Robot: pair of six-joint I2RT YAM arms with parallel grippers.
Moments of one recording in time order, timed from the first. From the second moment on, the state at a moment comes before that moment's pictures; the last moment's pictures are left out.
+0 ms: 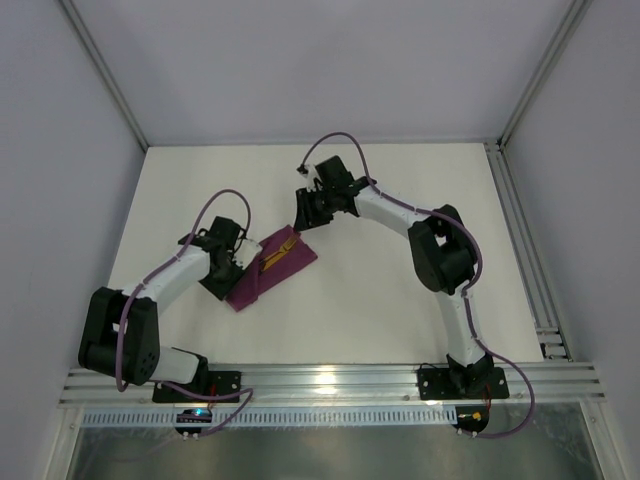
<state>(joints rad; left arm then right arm) -0.29 1.40 0.81 -0.79 -0.12 0.40 0.60 2.18 1.74 -0.39 -0.44 0.29</state>
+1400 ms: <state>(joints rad) -0.29 1.43 0.79 -0.76 -0.14 0.40 0.66 2.33 1.88 -0.36 -0.49 0.36</state>
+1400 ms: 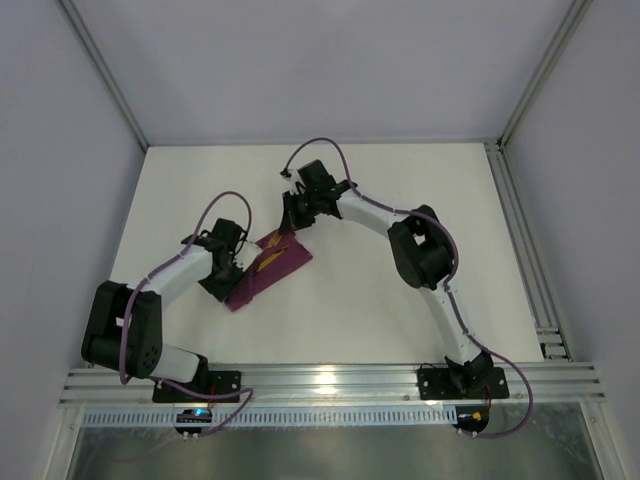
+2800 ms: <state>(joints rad) -0.12 1.17 0.93 -0.85 -0.28 0.38 0.19 1.58 1.44 -0.47 -0.07 0.33</state>
